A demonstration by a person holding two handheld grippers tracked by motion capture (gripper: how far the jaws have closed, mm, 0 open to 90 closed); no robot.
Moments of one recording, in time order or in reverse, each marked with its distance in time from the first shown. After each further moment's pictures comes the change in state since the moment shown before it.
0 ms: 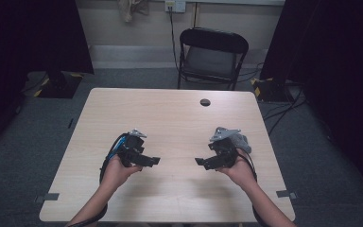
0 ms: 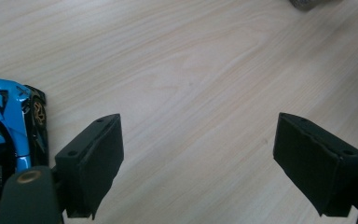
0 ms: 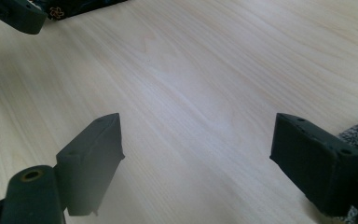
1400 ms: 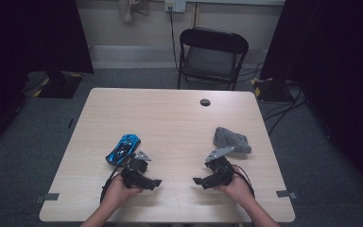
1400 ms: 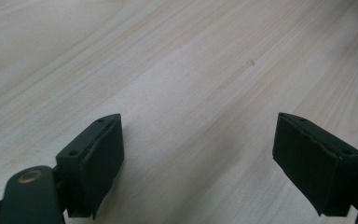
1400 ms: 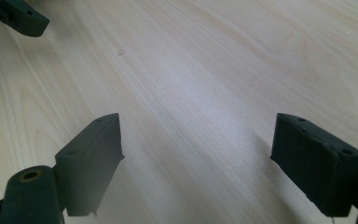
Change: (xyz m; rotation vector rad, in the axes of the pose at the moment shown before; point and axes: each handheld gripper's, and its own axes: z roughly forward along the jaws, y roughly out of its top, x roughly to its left) left arm -0.021 -0.054 0.027 0.066 -0.031 0.102; right arm 0.022 -0.049 0.025 0.073 0.070 -0.011
